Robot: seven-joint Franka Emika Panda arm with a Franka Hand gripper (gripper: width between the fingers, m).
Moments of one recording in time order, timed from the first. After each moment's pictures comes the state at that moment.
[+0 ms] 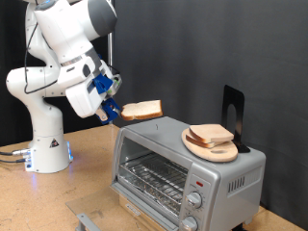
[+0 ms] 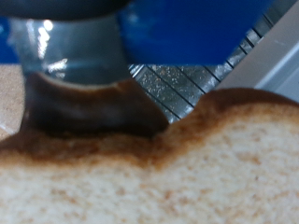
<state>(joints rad) -0.33 -0.38 0.16 -2.48 0.60 2.13 -0.44</state>
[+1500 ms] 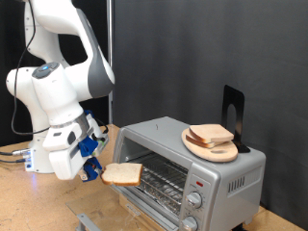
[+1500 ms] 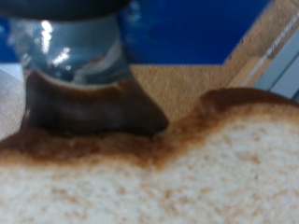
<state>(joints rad) -0.33 -0.11 0.16 -2.63 0.56 2.51 -0.52</state>
